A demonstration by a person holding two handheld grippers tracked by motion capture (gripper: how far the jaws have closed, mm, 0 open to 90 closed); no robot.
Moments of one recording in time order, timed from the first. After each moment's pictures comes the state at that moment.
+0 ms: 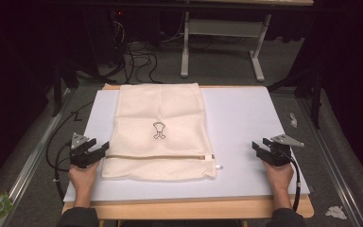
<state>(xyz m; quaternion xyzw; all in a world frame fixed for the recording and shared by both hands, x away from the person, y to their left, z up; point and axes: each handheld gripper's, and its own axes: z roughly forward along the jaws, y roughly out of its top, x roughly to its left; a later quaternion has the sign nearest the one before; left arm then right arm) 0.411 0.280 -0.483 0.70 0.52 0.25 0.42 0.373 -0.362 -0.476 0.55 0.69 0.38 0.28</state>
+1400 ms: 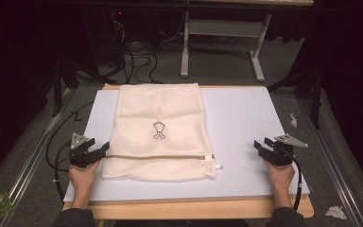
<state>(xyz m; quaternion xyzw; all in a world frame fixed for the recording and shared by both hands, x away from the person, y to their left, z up) 0.415 0.283 -0.483 0.70 0.53 0.23 0.42 0.372 -0.369 -0.476 0.56 0.67 0.40 0.28</state>
